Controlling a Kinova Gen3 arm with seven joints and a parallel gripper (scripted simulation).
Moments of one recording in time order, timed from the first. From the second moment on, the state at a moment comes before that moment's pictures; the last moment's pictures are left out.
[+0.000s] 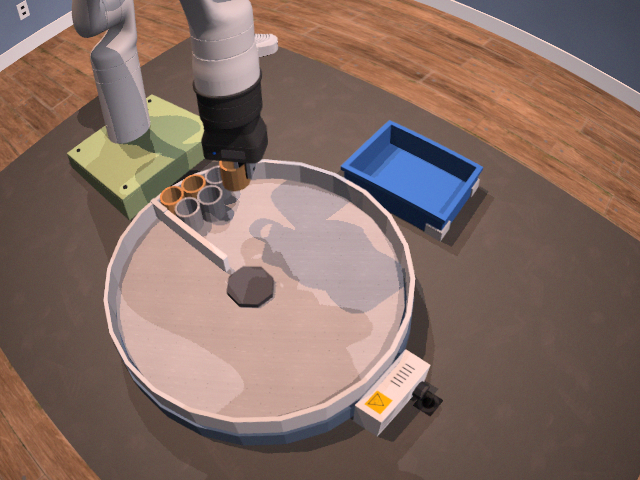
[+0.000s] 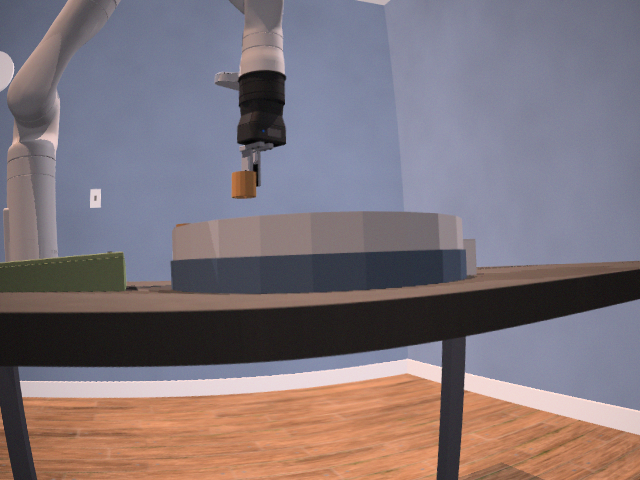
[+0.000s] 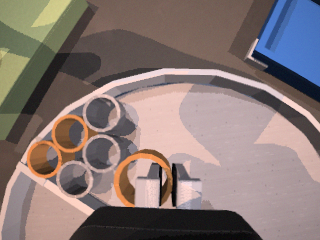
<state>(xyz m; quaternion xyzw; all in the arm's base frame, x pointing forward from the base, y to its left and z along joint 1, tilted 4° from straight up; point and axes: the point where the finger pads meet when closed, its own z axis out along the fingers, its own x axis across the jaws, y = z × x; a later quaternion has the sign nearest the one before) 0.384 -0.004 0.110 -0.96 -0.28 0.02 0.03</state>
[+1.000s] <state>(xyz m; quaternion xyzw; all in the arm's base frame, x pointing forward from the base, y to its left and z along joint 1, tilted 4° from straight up) 0.410 0.085 0.114 -0.96 -0.27 0.02 0.03</state>
